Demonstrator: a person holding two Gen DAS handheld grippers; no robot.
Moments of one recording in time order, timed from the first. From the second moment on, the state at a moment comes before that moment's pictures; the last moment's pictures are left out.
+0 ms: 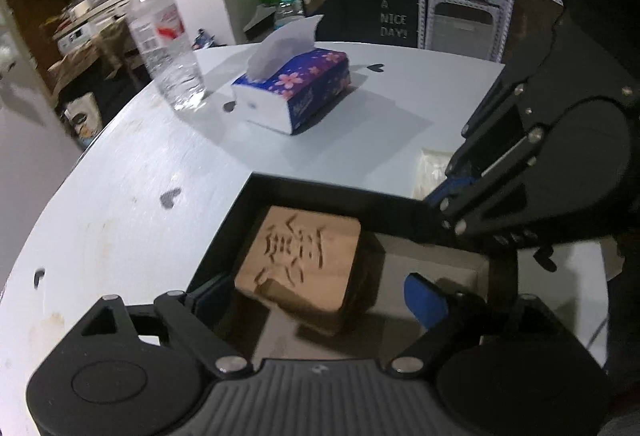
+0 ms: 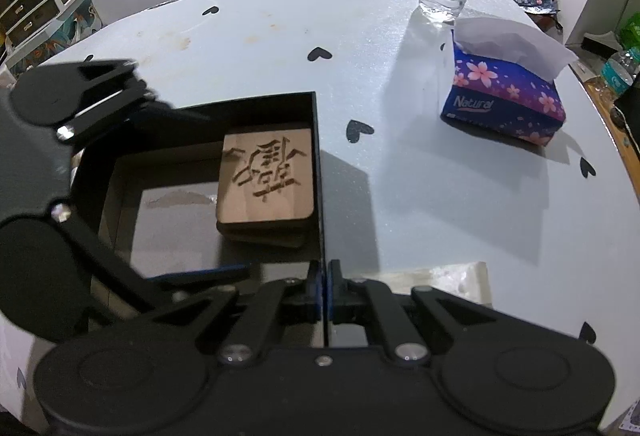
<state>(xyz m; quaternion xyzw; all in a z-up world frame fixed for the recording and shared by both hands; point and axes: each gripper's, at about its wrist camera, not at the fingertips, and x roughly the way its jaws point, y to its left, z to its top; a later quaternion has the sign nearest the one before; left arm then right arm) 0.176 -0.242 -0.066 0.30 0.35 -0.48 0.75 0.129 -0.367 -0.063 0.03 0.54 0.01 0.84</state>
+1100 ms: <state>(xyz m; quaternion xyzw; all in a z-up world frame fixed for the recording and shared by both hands) 0.120 -0.144 -0.024 0.07 0.45 -0.31 0.84 0.127 -0.361 -0.062 0.02 0.54 0.01 0.84</state>
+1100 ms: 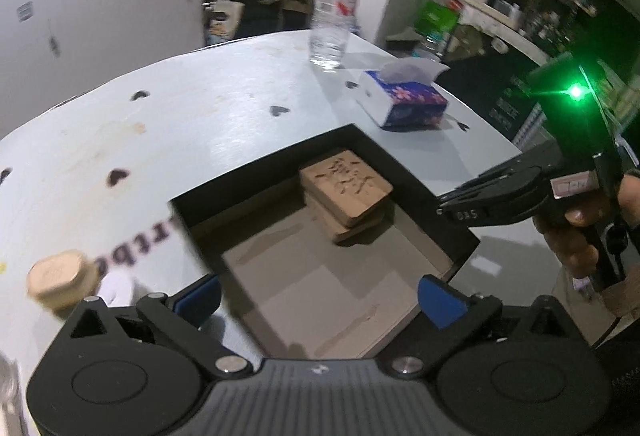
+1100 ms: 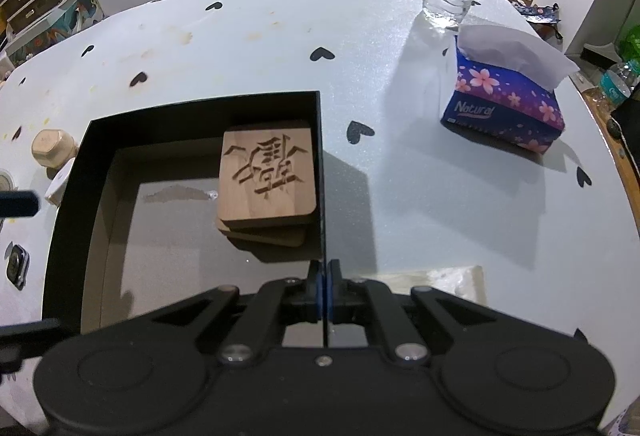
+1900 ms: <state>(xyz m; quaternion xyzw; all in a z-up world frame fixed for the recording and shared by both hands) 0.093 -0.015 -0.036 -0.06 0.45 -0.05 0.89 0.126 -0.362 -0.062 0.02 0.54 0.01 0.84</state>
